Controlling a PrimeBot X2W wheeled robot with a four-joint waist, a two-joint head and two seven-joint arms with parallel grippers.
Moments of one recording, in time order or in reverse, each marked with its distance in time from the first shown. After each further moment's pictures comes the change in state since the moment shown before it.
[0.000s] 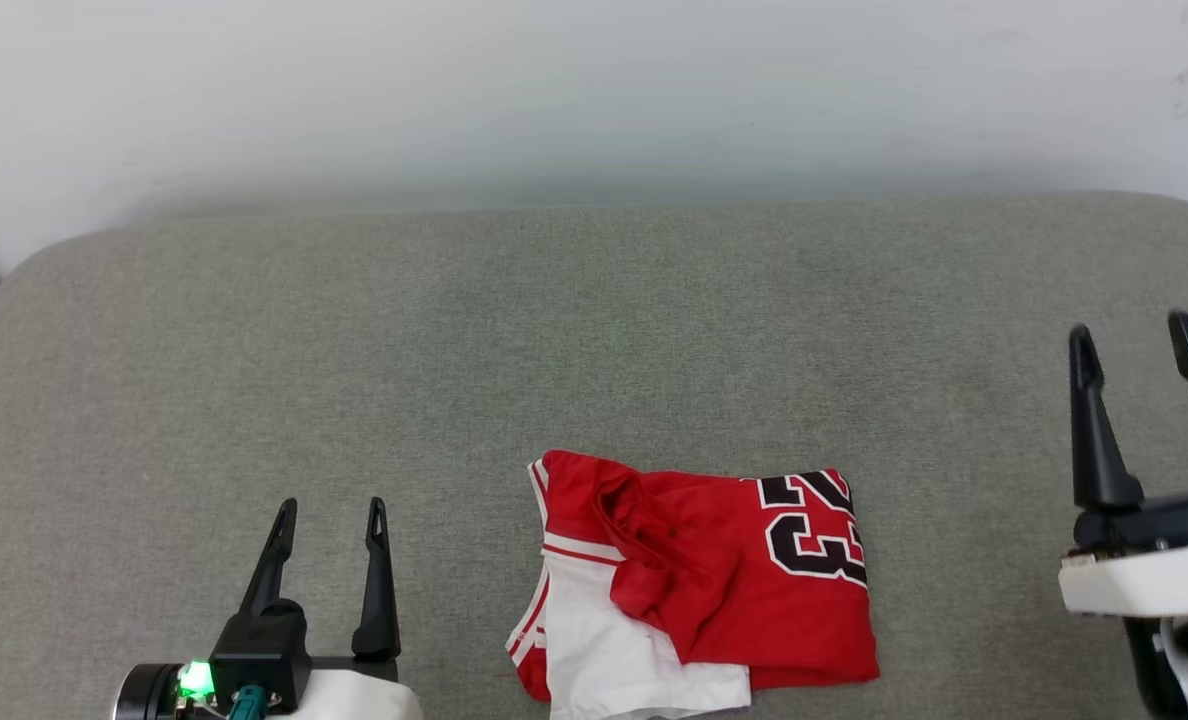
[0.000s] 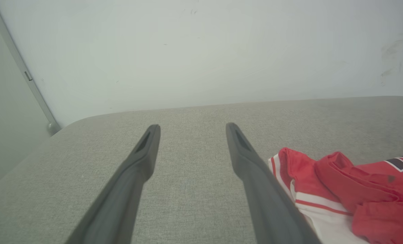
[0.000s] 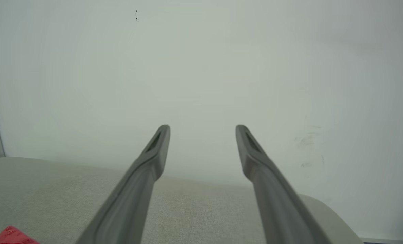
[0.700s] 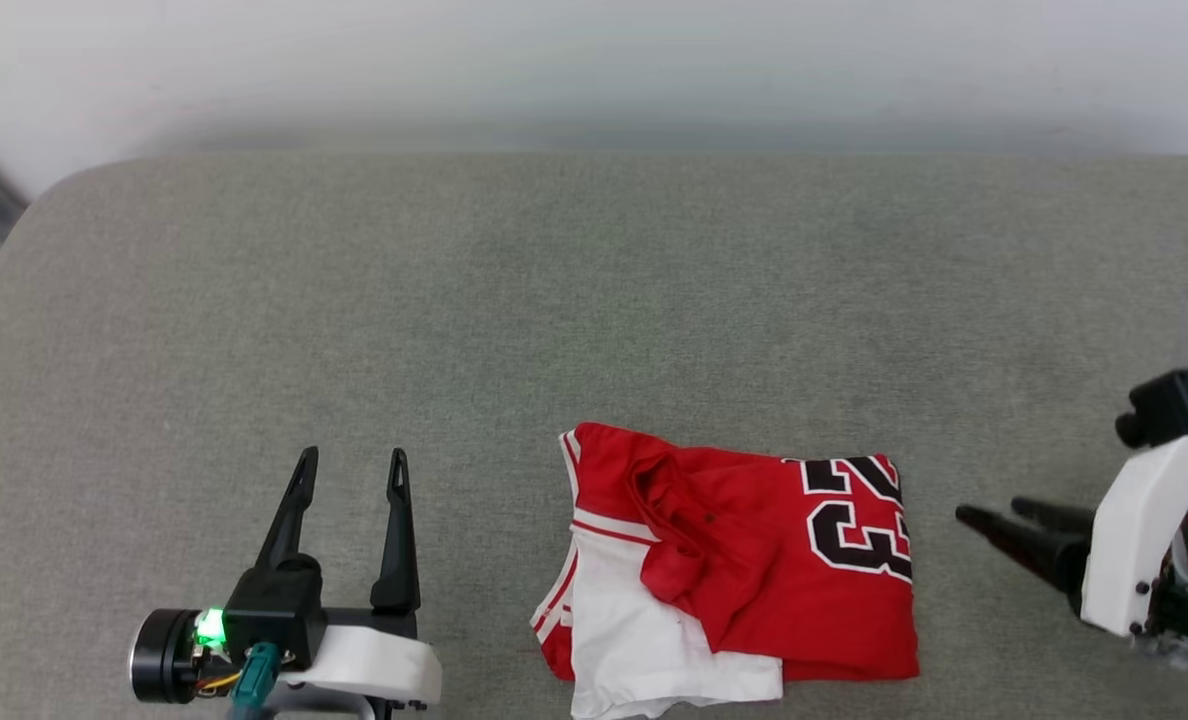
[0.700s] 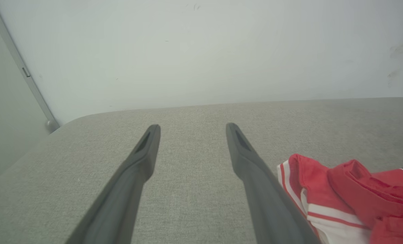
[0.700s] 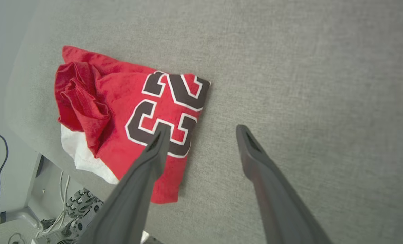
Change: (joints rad) left arm -0.072 -0.008 -0.023 0.002 -0.002 -0.016 0.000; right arm -0.163 -0.329 0.238 0.151 0.747 0.000 1.042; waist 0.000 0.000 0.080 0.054
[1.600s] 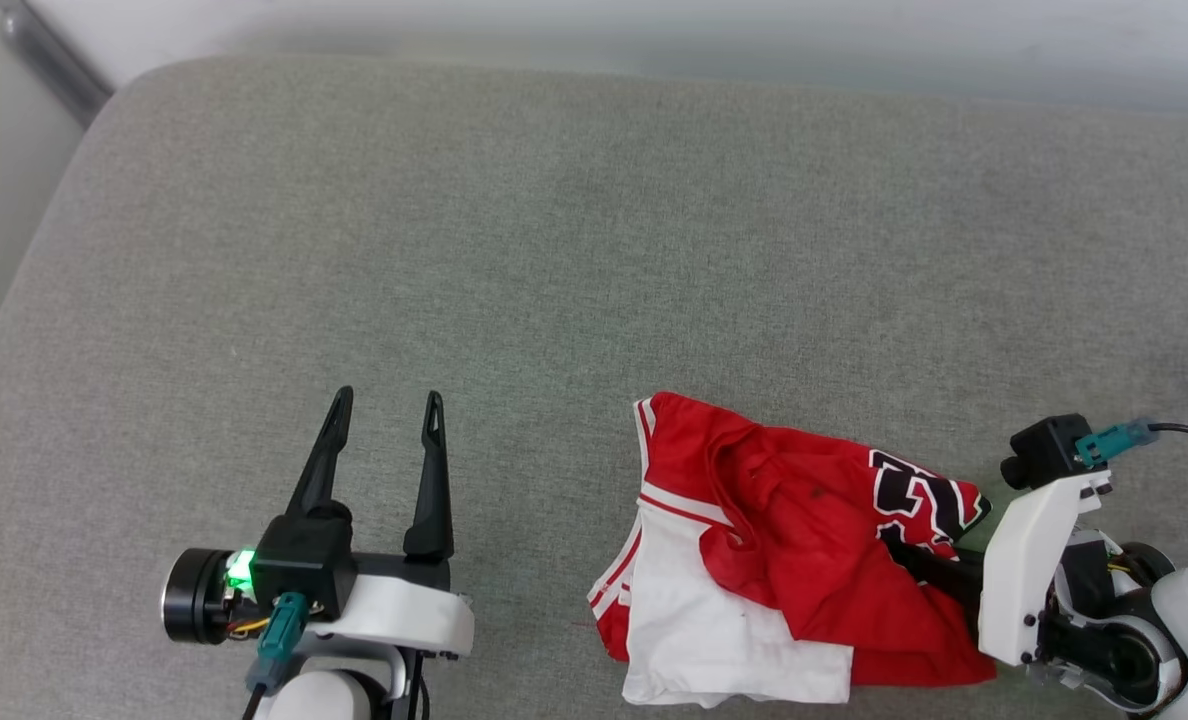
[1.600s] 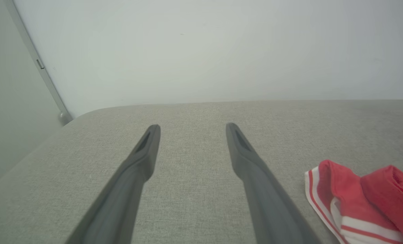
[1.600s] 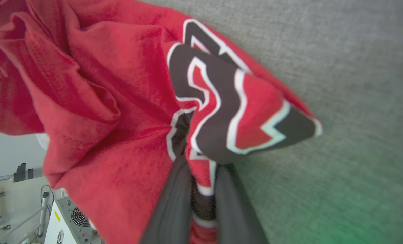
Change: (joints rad) left arm -0.108 -0.002 -0.059 0.016 -0.025 0.009 0.000; right arm -0.069 0.051 0.260 0.224 0.046 0.001 -0.176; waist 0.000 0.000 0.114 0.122
